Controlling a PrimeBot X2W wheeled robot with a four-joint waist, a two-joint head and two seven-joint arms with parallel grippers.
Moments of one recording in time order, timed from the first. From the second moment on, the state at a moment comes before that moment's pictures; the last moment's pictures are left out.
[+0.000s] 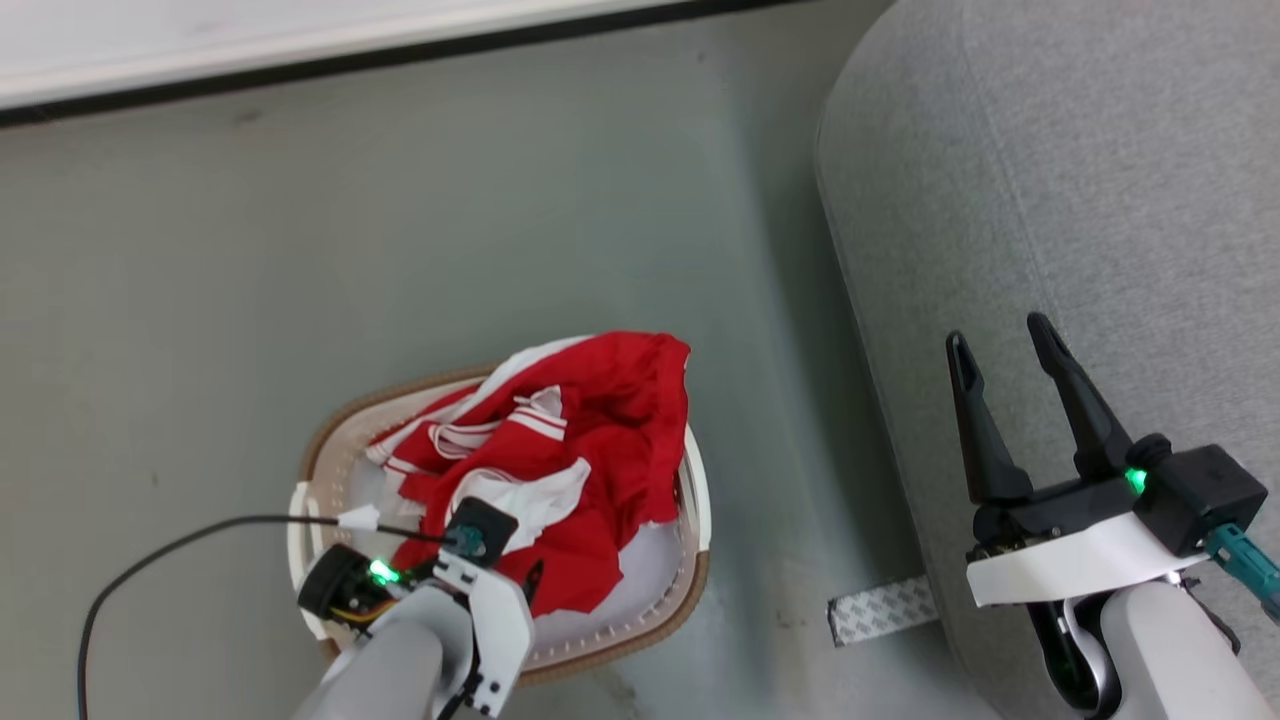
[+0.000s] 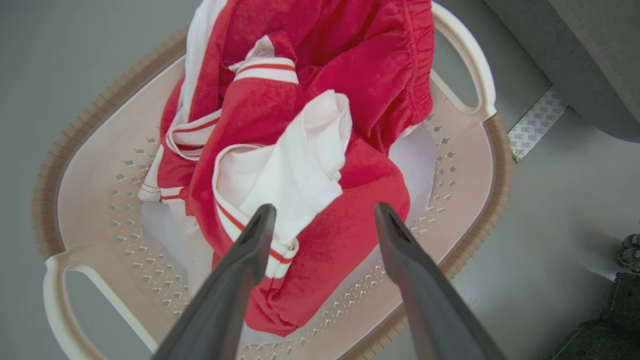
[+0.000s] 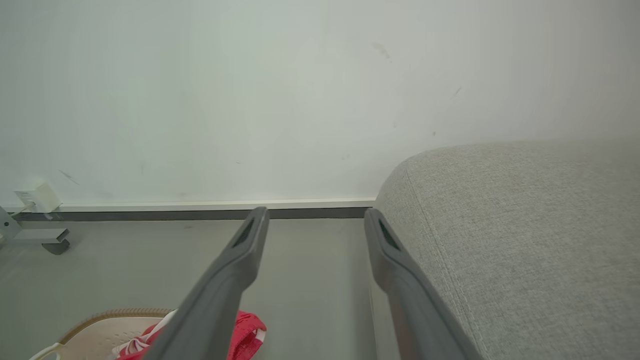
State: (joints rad) left arm -0.68 0.05 -0.42 1.20 0.05 -0.12 -0.13; right arm -0.36 -0.11 0.21 0.21 0.33 0.13 -0.26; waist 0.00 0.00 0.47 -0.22
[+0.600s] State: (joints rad) left arm -0.87 0.08 -0.47 1.26 0.08 0.02 -0.13; right arm -0.43 -0.11 0.22 0.14 0.33 0.13 -0.26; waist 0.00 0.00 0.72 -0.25
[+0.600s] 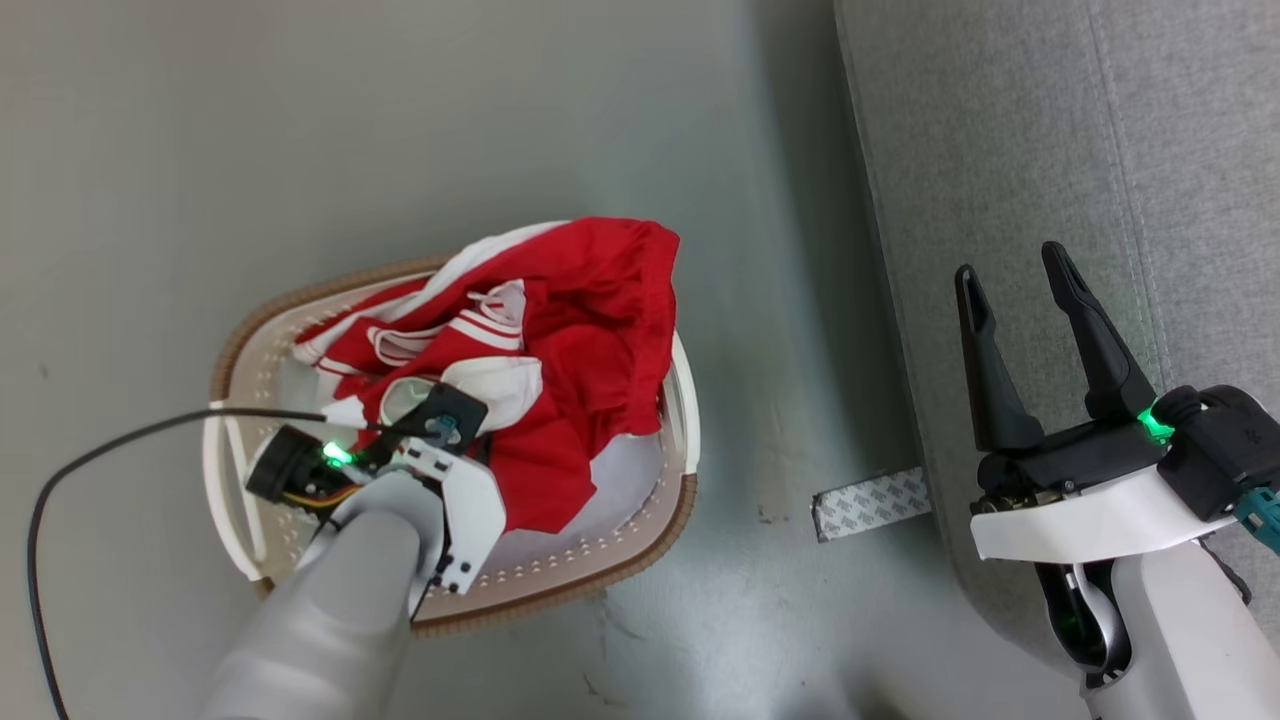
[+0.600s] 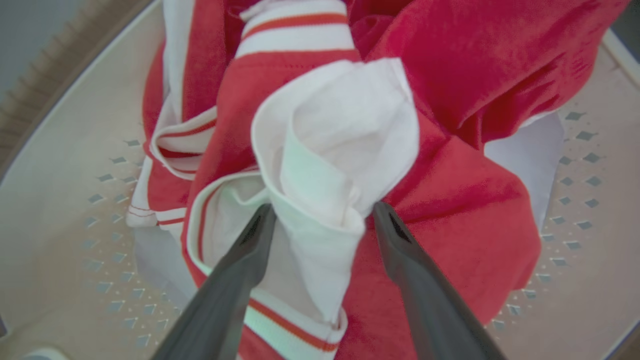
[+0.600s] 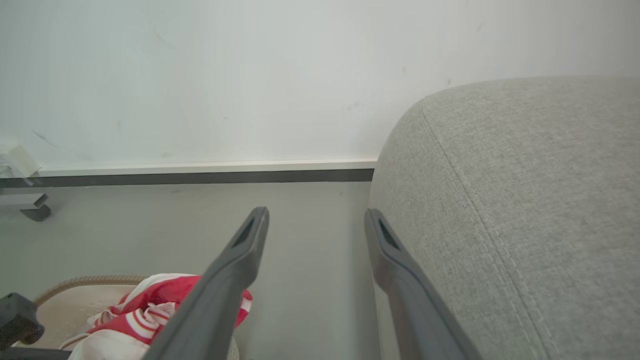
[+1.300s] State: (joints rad) left arm -0.77 0.05 -0.40 1.23 -0.11 -0.07 -0.26; right arm -0.34 -0.13 0.20 0.21 0.33 0.13 -0.26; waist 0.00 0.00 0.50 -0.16
